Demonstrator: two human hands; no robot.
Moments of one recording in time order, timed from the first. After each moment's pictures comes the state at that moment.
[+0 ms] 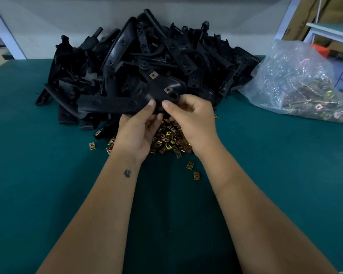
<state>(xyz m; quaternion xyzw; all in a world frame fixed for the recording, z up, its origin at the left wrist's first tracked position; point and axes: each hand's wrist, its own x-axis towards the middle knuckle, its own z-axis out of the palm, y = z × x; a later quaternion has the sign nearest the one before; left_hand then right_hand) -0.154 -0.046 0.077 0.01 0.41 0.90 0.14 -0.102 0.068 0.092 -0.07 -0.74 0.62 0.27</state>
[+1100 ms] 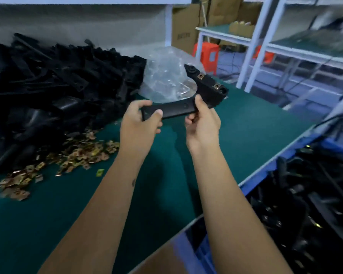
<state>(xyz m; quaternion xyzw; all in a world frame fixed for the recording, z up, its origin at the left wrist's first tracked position) -0.041 0.093 0.104 0.28 0.66 0.69 0.12 0.033 0.194 0.102 -0.24 -0.28 0.78 0.51</state>
